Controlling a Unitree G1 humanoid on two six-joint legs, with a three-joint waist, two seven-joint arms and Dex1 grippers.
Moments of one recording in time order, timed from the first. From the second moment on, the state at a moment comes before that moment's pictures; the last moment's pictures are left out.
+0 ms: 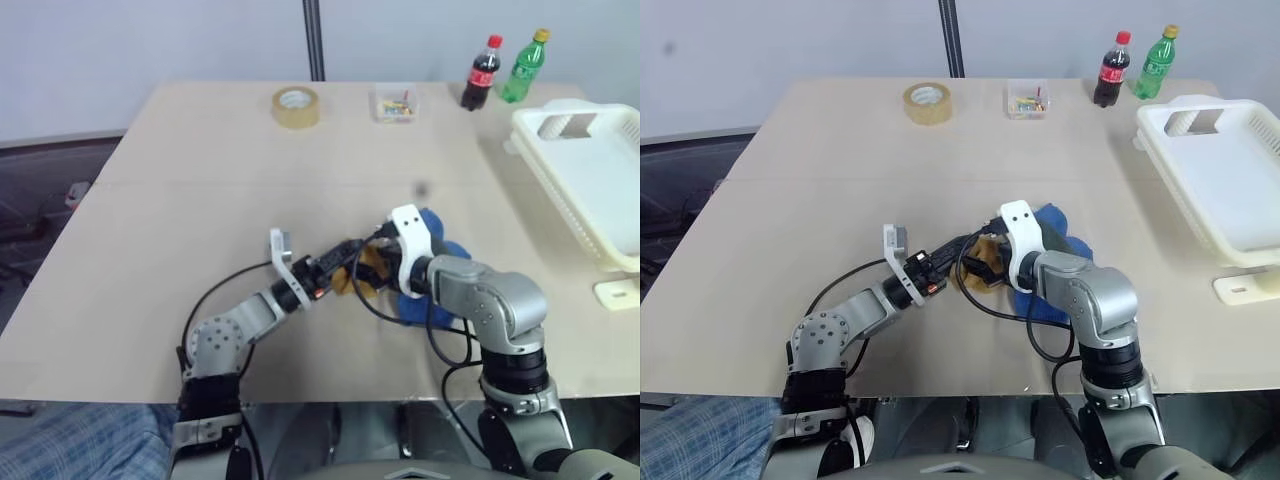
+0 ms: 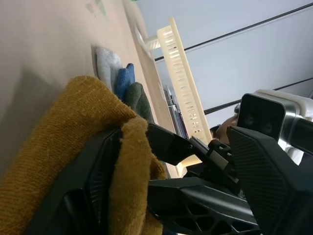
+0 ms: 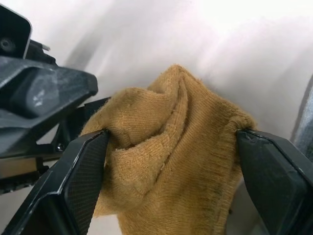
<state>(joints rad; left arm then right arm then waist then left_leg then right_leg) -0.27 0.16 0.21 -0.01 -1.19 0.98 -0.38 -0.50 -0.06 0.10 -0.38 0.32 1.34 0.29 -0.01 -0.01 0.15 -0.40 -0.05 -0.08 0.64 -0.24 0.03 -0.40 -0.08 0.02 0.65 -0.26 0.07</state>
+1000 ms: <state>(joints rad) -0.26 0.16 0.21 -0.03 -1.14 0.97 -0.41 -0.47 -0.02 0.06 -0.35 0.39 1.39 0.29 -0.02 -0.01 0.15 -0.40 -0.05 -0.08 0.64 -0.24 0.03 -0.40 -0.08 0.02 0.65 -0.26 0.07</state>
